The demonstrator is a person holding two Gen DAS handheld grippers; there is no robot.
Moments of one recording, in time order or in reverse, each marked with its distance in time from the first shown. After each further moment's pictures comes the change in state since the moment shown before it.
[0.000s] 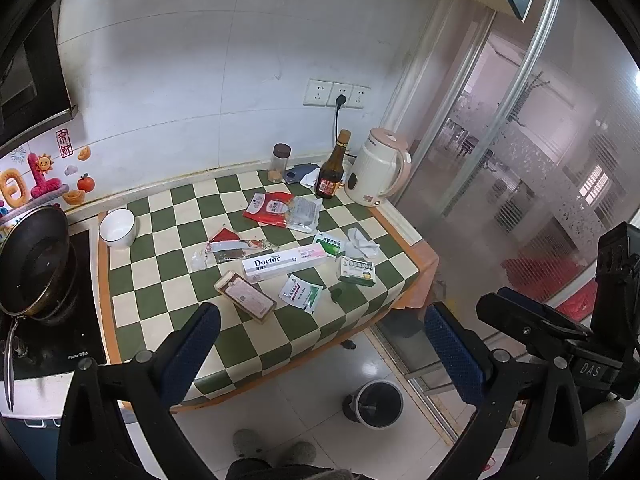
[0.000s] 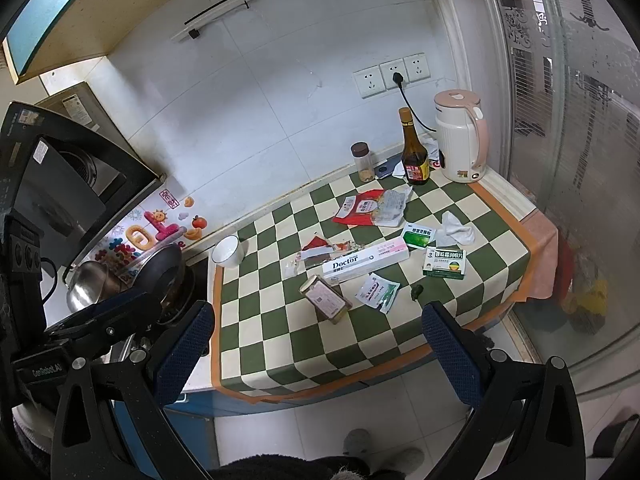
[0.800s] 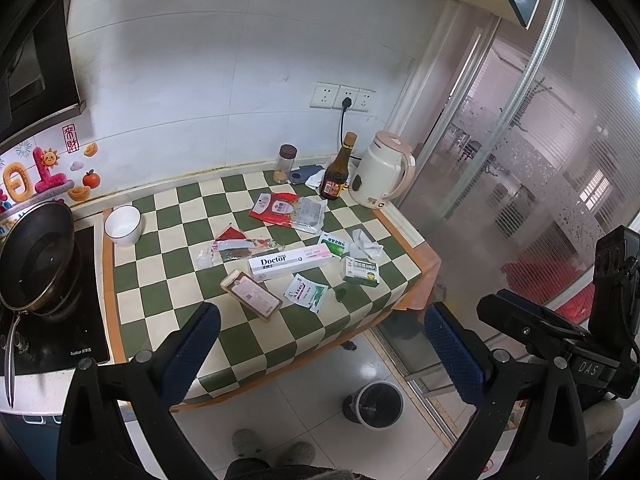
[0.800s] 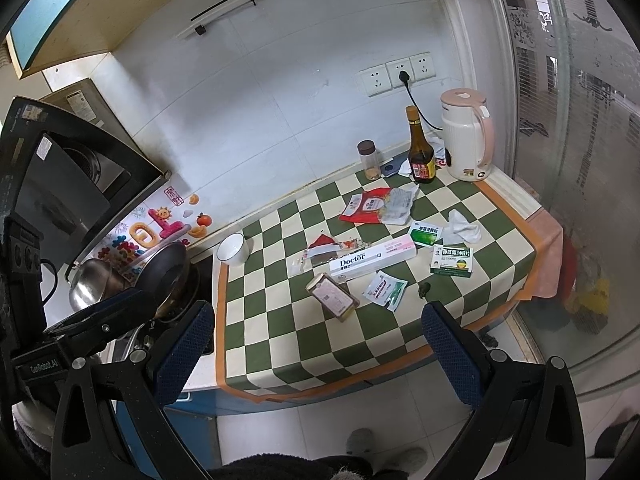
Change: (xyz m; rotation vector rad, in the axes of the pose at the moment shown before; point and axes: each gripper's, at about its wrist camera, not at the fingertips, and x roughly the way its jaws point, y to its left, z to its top) left arm -0.007 0.031 0.005 -0.005 0.002 -0.025; right arm -0.002 0.013 0.001 -0.004 0.000 0.001
